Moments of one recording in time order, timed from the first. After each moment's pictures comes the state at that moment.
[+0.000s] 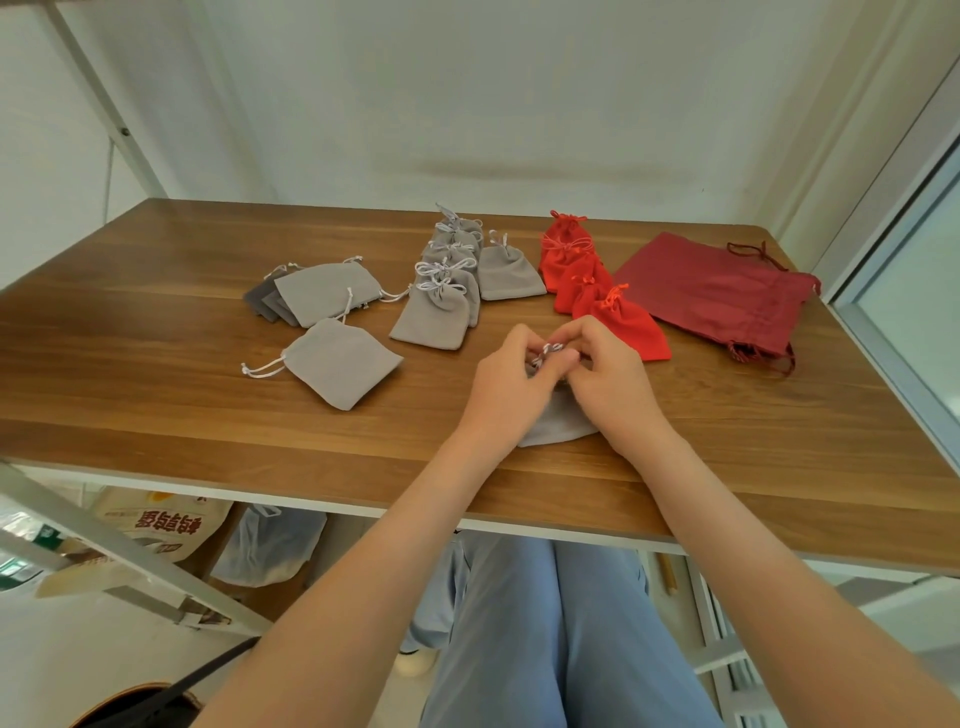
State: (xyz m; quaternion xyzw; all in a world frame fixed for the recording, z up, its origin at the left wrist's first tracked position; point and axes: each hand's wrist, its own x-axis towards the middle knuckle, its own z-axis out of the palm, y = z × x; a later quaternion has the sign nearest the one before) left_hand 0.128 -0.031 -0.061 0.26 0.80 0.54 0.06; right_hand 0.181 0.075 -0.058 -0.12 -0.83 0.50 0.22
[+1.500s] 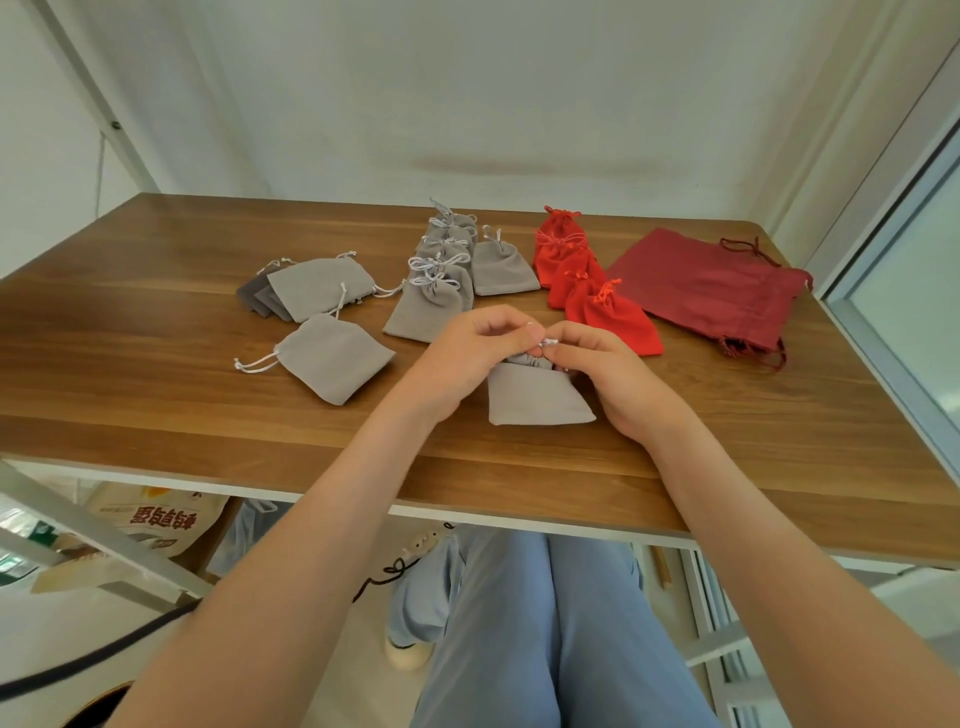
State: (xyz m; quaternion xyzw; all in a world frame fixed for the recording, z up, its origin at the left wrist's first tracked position) left_hand 0.103 -0.055 -0.031 0.30 0.69 0.62 0.24; right_hand 0.181 0.089 -0.048 -0.04 -0.74 0.67 0.06
